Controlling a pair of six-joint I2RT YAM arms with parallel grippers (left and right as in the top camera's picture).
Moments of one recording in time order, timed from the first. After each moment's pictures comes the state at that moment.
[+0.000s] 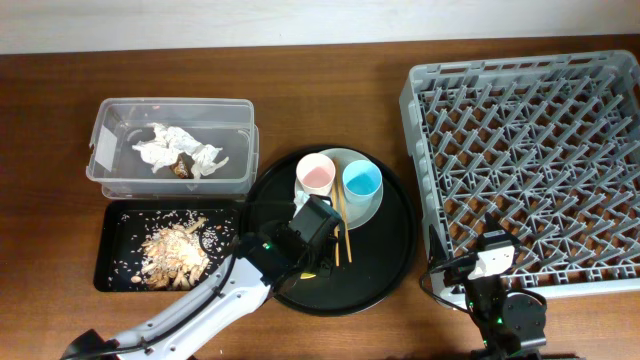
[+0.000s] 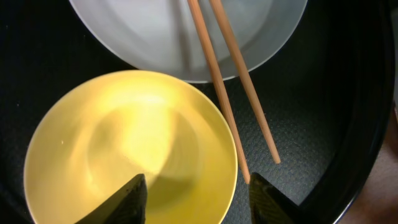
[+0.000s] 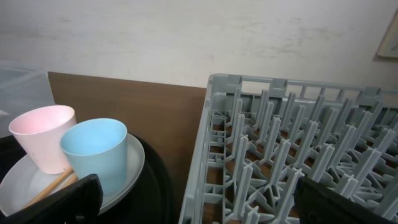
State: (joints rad) left arm -0.77 1.41 0.85 -0.56 -0.06 -0.52; right arm 0.12 0.01 0.01 -0.07 -0.05 -0.04
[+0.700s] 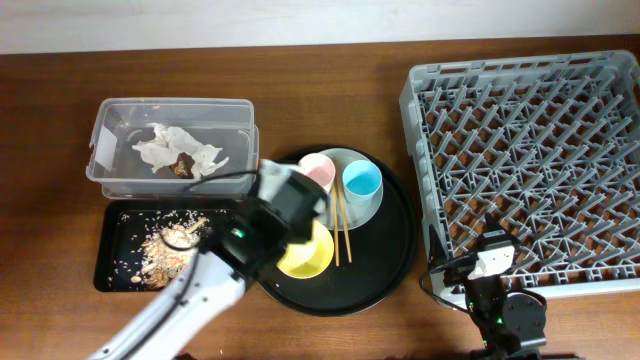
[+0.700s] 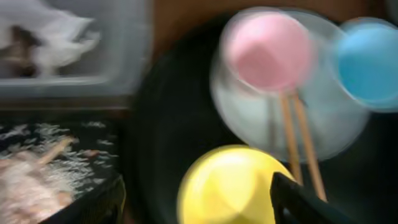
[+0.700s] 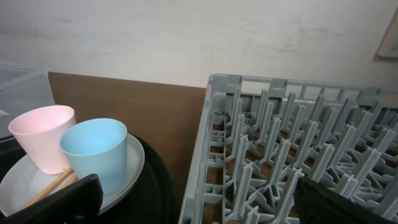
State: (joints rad) left arm -0.67 1.32 1.06 -0.79 -0.35 -0.52; right arm 0.12 0.01 0.01 -0.07 -0.05 -0.04
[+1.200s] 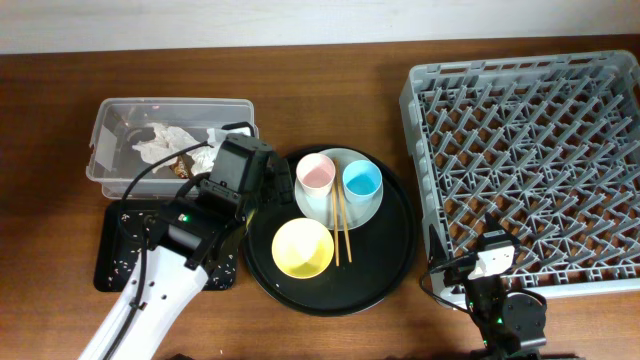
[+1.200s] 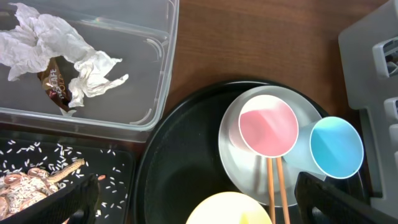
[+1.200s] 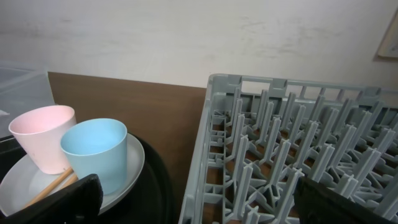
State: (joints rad) left arm -0.47 1.27 1.18 -0.80 -0.24 -0.53; right arm 0.12 0.01 0.01 -0.07 -0.05 -0.04
